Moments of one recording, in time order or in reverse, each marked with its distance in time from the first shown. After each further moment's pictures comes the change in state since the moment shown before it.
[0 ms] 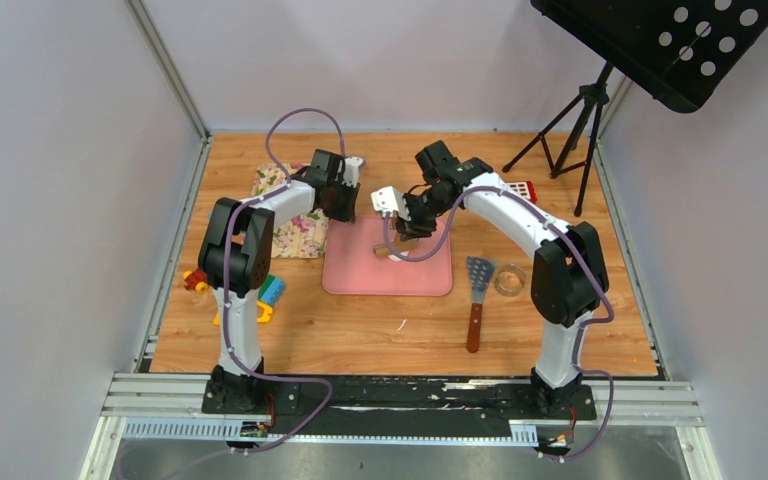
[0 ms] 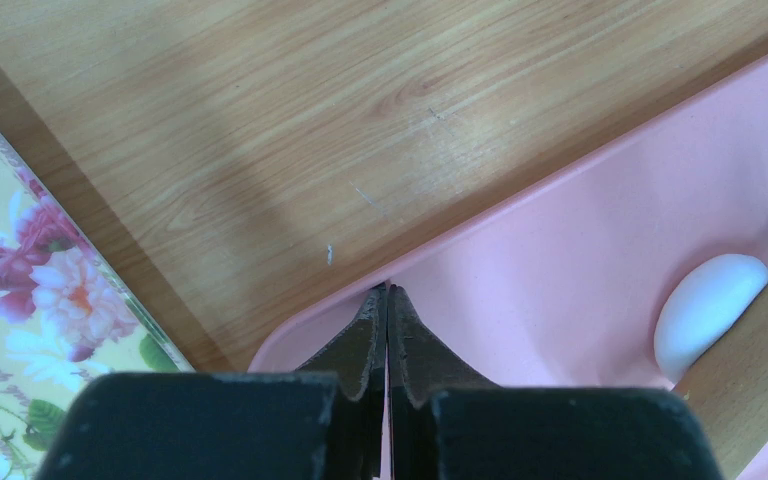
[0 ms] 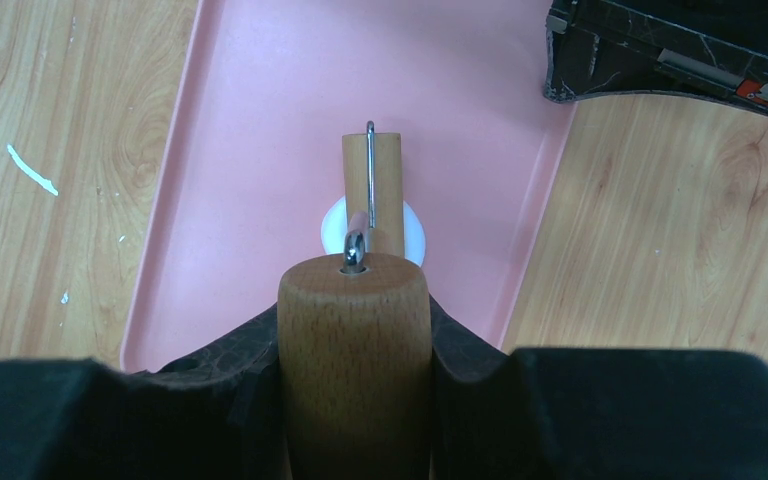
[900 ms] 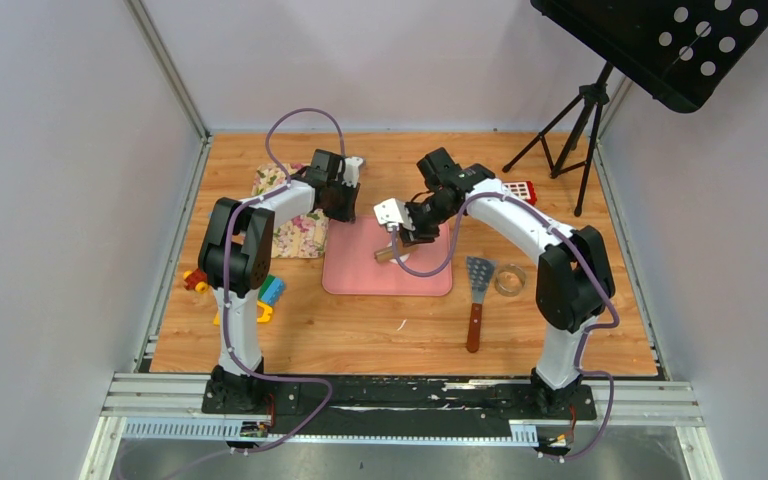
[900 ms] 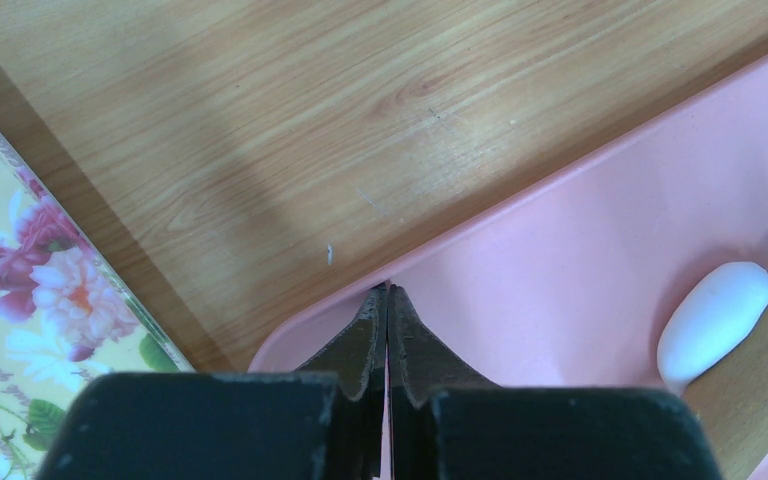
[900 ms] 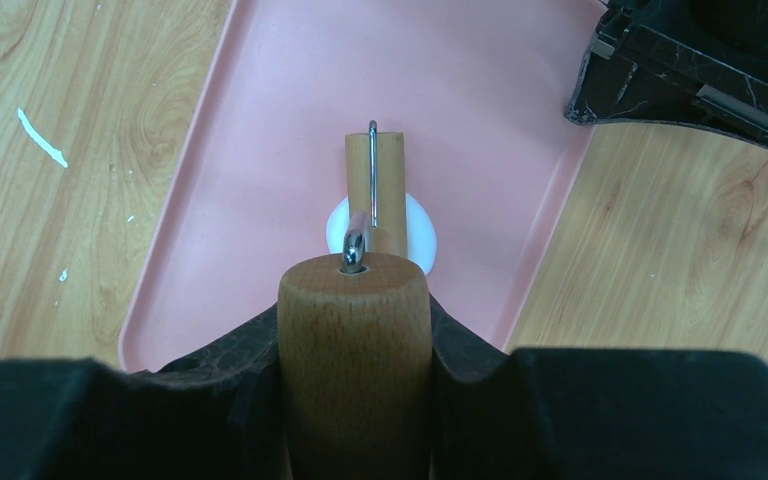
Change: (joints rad) left arm 0.000 0.000 0.000 0.000 0.000 0.000; right arm 0.008 -0.049 -0.078 0.006 -0.014 -0.108
